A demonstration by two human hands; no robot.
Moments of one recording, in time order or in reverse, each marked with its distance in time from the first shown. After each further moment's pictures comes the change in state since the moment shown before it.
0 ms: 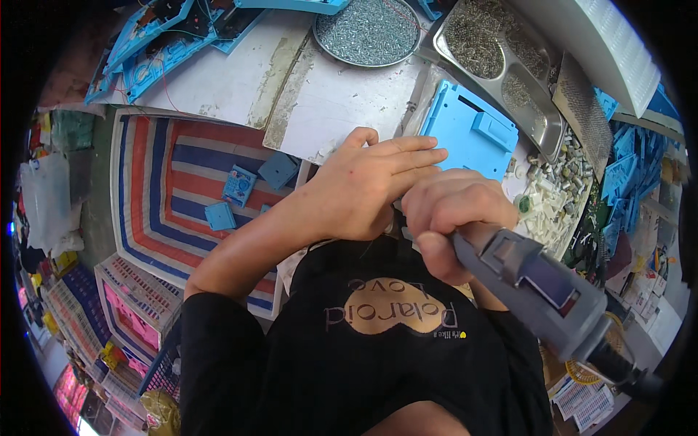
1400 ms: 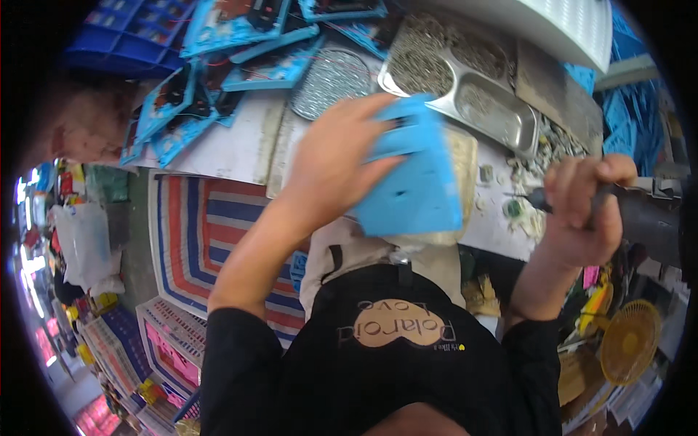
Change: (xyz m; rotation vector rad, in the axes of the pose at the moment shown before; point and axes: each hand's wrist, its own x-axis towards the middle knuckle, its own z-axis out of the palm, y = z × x) left_hand 0.071 0.013 -0.040 0.197 0.365 0.141; right_hand -0.010 -0.086 -0.133 0.072 0.389 -0.075
